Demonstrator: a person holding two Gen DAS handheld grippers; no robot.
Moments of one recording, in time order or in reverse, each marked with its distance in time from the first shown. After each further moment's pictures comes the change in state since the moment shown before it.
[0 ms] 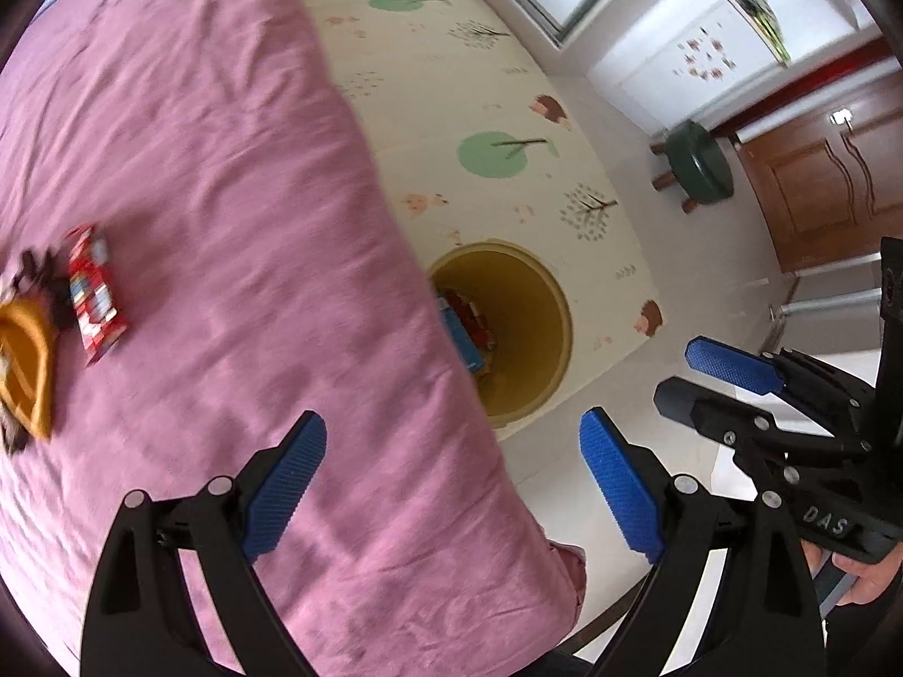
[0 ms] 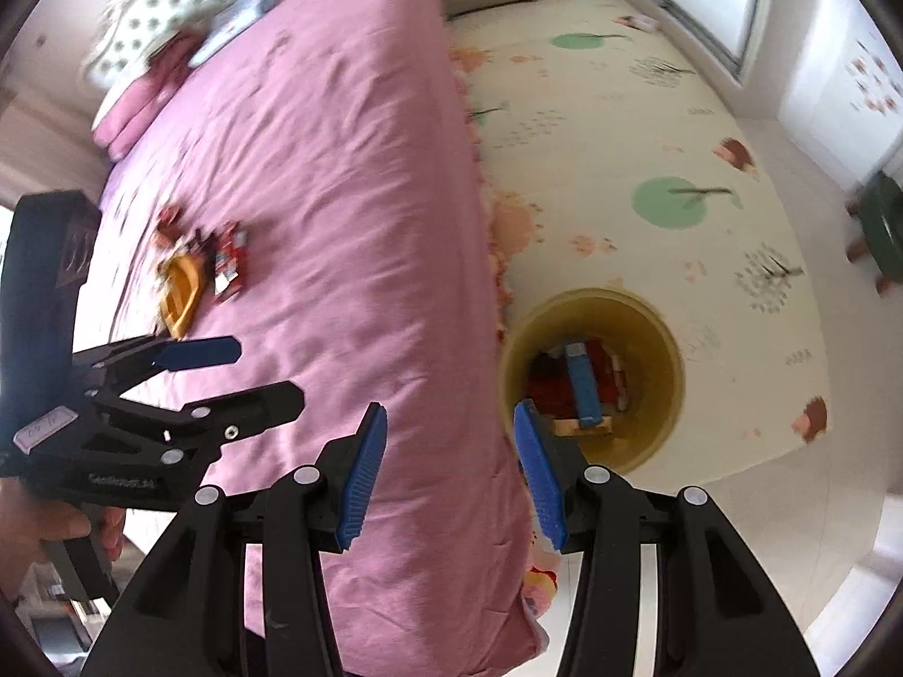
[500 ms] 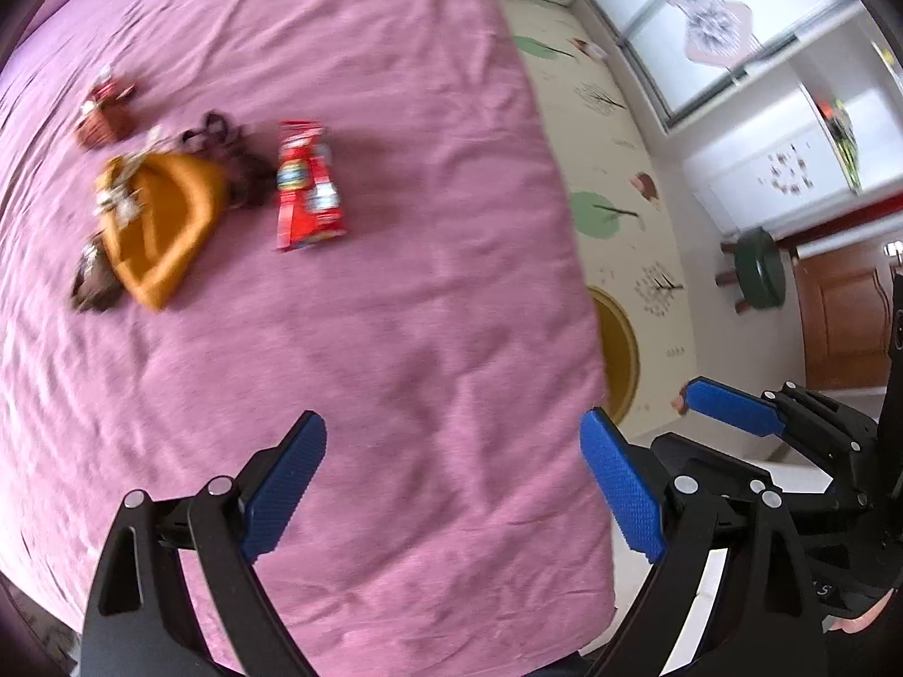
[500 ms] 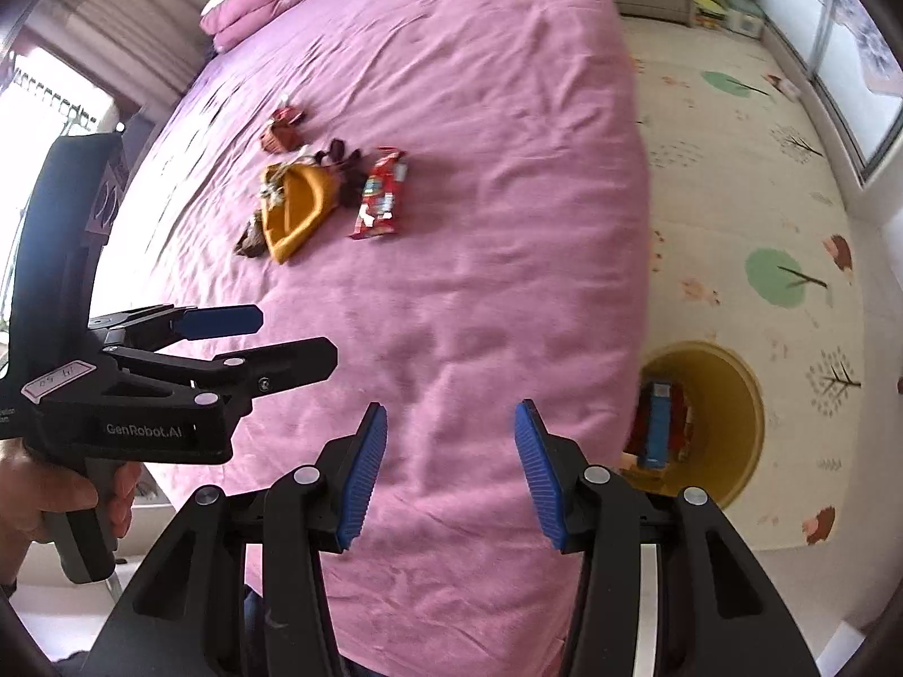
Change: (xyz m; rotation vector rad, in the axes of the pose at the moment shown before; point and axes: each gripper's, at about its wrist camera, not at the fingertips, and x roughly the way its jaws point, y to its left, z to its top) left arm -0.052 0.117 -0.057 -0.292 -0.108 0.075; right arm 0.041 0.131 0.010 -0.281 0.077 0.104
